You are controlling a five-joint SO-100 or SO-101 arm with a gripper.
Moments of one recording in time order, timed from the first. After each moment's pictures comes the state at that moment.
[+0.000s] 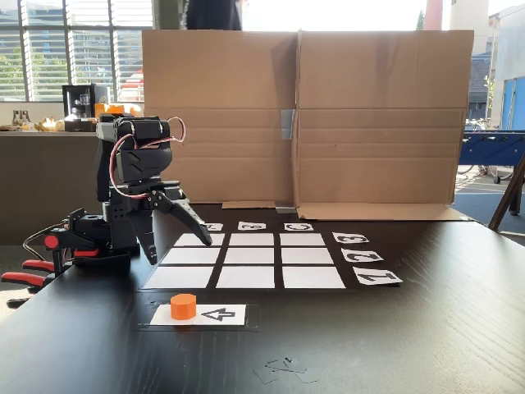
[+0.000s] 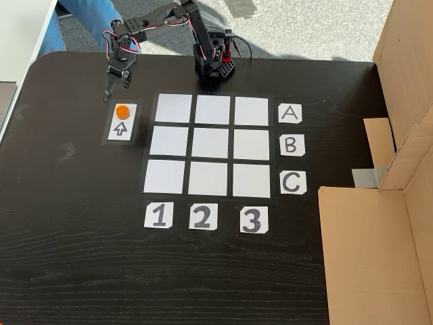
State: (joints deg) arm 57.0 72.9 71.7 85.6 49.9
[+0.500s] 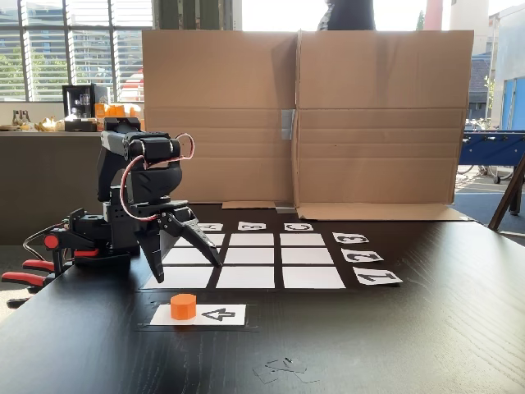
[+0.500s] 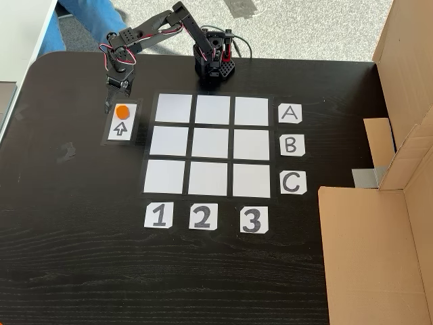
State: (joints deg) arm 55.5 62.7 65.4 85.3 50.3
